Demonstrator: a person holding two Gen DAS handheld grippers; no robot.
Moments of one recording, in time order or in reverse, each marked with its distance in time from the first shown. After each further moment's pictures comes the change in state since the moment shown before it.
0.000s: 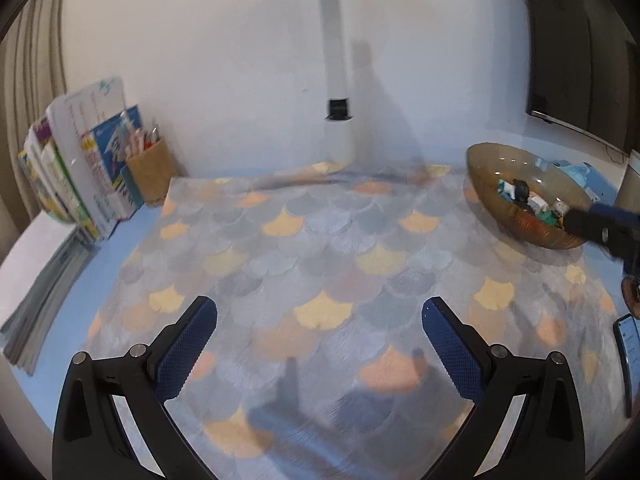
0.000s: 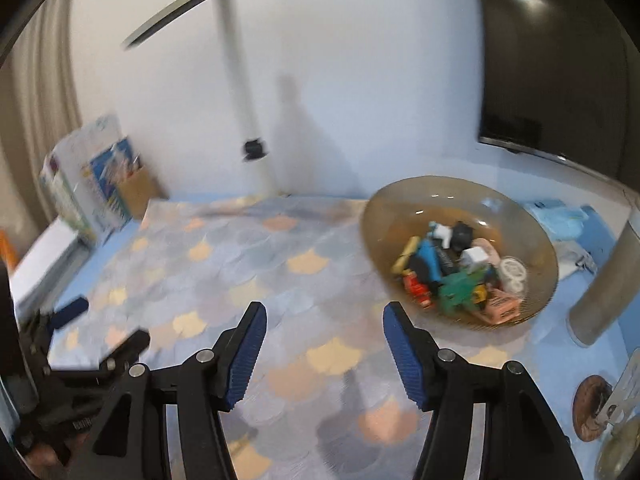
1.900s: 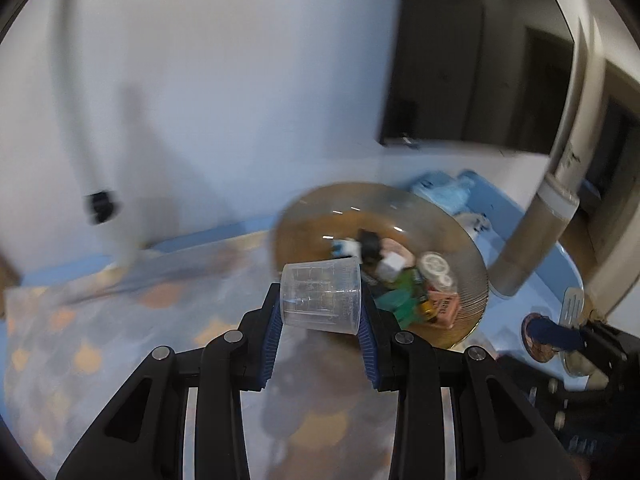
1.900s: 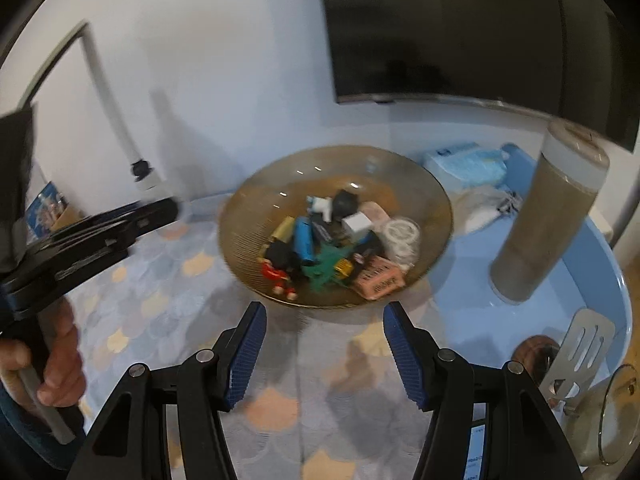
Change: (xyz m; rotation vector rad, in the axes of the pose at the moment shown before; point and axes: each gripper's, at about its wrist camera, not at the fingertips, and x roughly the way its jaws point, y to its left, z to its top) left arm 0.062 -0.174 0.123 0.212 0.031 -0.499; right arm -0.006 -0.129 -0.005 0.256 0.092 -0.174
